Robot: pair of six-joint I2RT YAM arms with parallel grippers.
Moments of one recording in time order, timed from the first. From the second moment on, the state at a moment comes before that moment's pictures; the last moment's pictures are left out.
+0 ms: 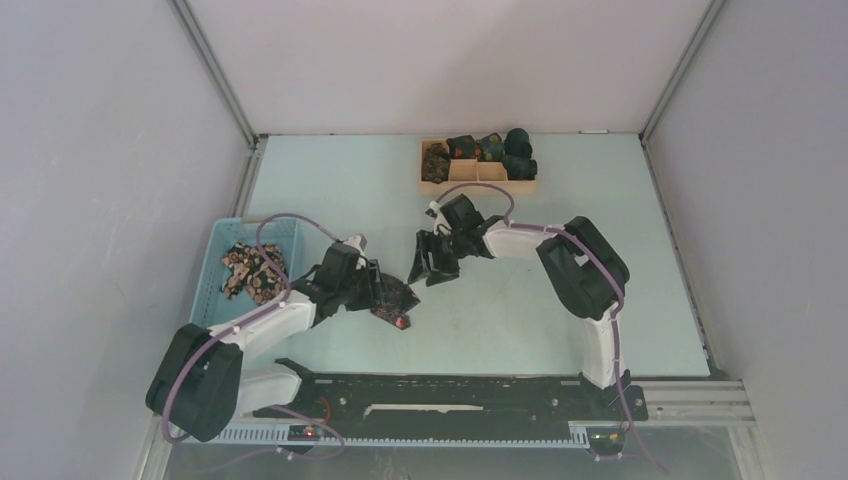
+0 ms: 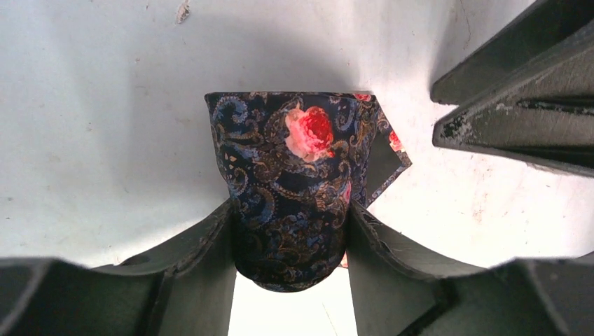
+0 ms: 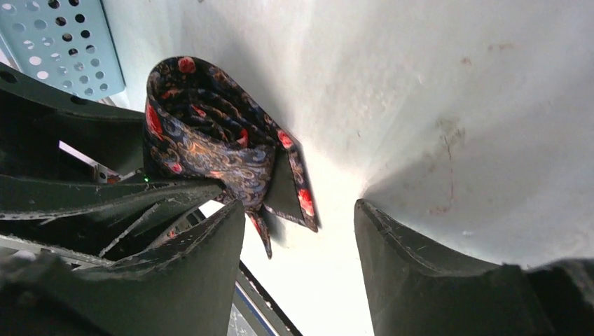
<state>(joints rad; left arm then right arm) -0.45 1.18 0.47 -0.18 0.11 -0.58 0.68 2.05 1.28 -0.19 -0.60 0.65</state>
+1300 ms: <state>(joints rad) -0.50 1.20 0.48 -0.18 0.04 -0.59 0.76 2.13 1.22 0.12 -0.70 0.89</state>
